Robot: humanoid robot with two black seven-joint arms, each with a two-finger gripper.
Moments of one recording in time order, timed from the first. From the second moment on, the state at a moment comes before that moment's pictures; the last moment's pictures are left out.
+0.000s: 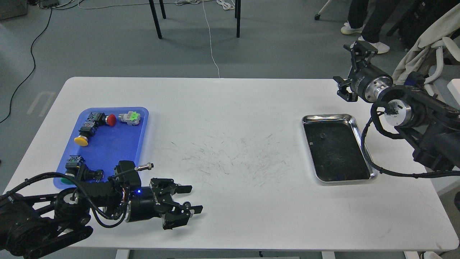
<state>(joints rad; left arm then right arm) -0.61 0.63 -0.12 -1.28 1.92 0.12 -0.49 0.98 -0.45 0.33 0.69 -0.01 0.08 0.09</state>
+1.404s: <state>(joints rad) -0.51 0.59 -0.13 -1.20 1.92 0.19 -0.49 0.90 -0.62 0.20 0.84 -0.02 0.10 0.11</state>
